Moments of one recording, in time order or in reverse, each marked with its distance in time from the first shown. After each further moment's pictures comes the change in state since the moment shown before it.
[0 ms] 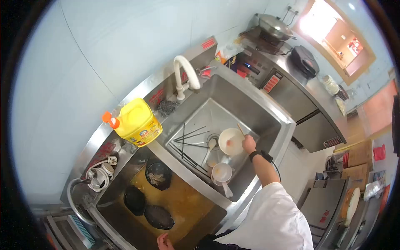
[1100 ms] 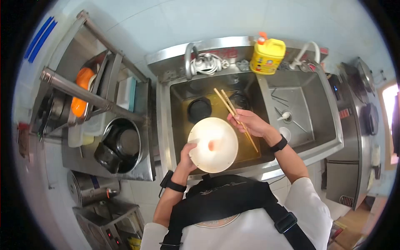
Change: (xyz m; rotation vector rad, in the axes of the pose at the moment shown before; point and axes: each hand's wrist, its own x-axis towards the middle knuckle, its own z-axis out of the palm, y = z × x) left_hand -0.069 -0.014 -0.083 -1.633 -0.110 -0.177; right_hand -0.383 -0.258 -0.082 0.829 -1.869 -0.521
